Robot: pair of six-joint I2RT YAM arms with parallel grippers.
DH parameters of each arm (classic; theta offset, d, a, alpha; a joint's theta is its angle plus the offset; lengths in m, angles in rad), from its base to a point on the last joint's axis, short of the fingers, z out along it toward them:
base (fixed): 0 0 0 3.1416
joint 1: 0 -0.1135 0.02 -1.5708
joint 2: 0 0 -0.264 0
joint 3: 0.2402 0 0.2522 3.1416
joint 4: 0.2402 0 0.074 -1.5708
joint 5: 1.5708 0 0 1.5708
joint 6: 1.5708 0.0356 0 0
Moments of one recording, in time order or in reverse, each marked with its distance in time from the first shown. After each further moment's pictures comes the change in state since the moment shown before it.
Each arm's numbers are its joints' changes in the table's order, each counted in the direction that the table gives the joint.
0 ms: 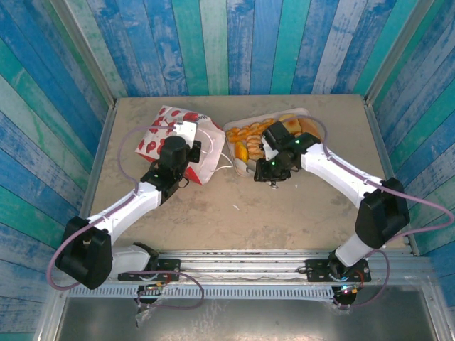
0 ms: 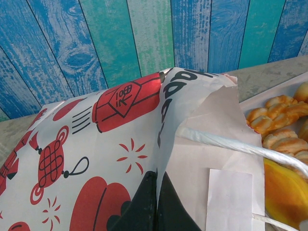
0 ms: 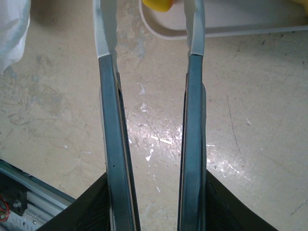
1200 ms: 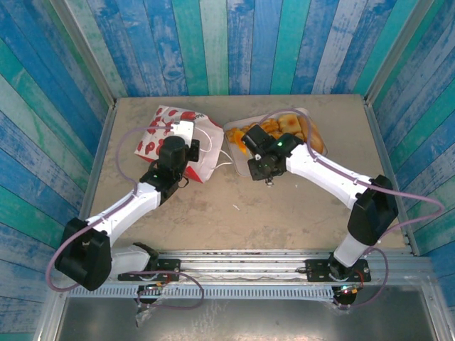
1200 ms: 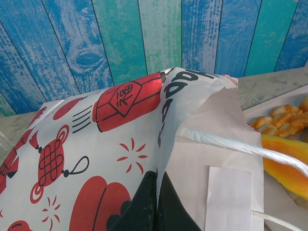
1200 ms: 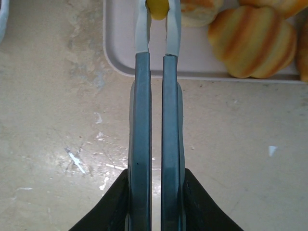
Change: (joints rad) left arm 0.000 0.012 0.000 0.001 -0.039 -0.046; right arm -0.170 -0.065 0.145 0.103 0.433 0.003
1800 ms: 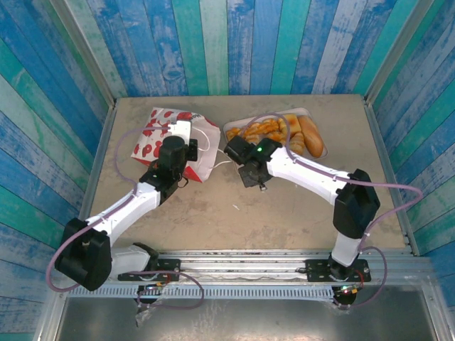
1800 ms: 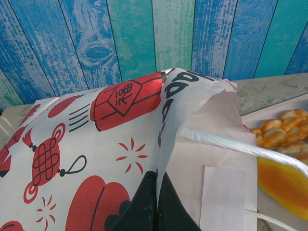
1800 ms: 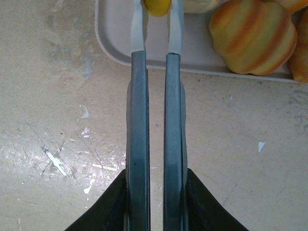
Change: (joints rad) left arm -0.006 0.000 0.000 0.013 -0.026 -0.038; right arm -0.101 -0.135 0.083 0.084 0.131 0.035
